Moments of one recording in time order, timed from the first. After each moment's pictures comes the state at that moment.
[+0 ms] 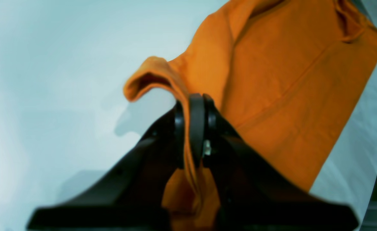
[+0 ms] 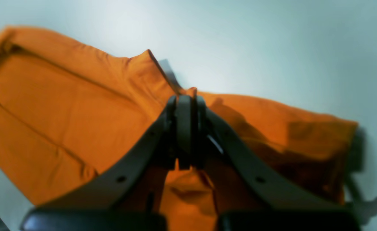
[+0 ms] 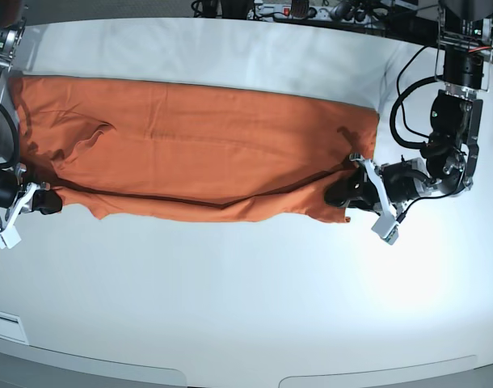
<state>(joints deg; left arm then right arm) -11.0 -32.8 7.9 81.3 -63.2 -42.7 51.4 11.8 37.1 14.3 69.4 56.5 40.7 -66.6</state>
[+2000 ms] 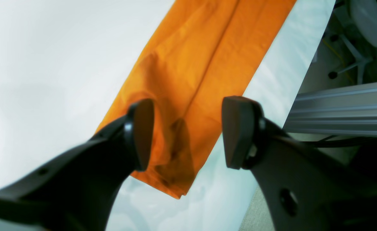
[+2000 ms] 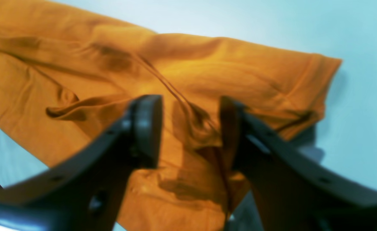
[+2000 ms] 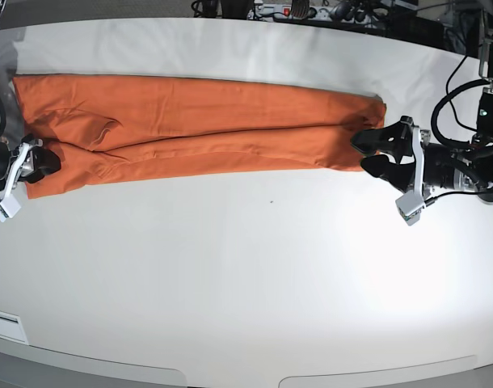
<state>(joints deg) -9.6 -46.4 8.0 93.3 -89.3 -42.7 81.4 1.0 43.1 14.4 79.5 60.5 40.7 -71.0</state>
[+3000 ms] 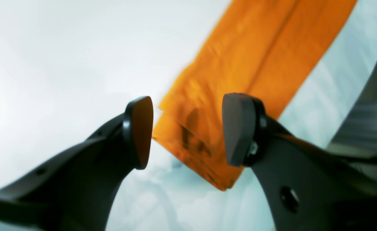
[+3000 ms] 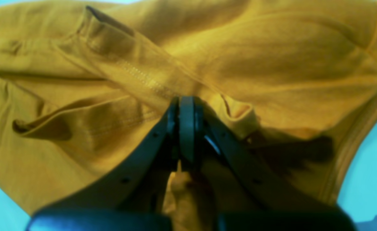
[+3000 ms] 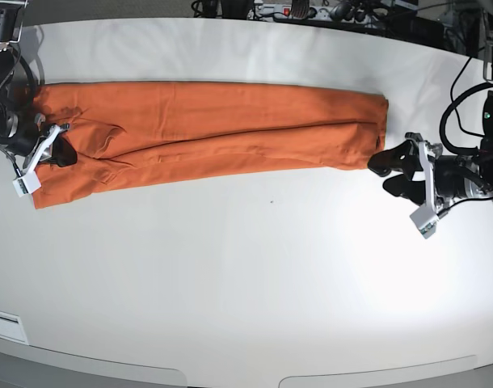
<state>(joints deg) -9.6 -46.2 1.4 93.3 -76.7 -39.7 76.4 -7.6 33.7 15.6 79.9 46.0 41.1 -55.4</state>
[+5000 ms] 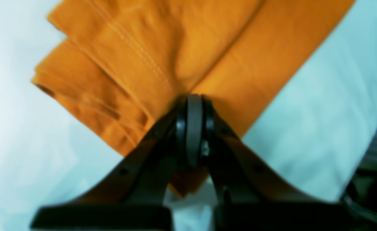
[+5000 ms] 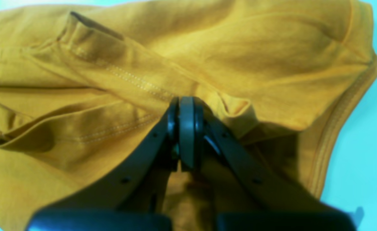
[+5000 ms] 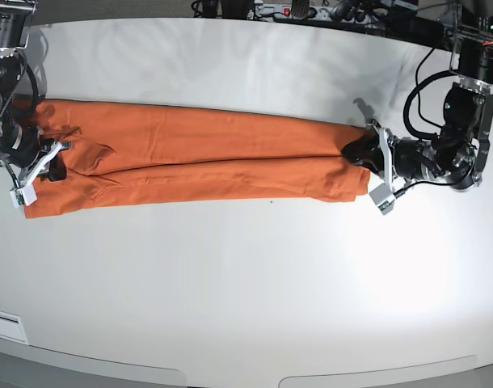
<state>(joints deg) -9.3 -38.3 11.1 84.8 -66.8 -42.4 71.7 -4.1 31.4 15.7 80.1 33.9 31.4 -49.9</state>
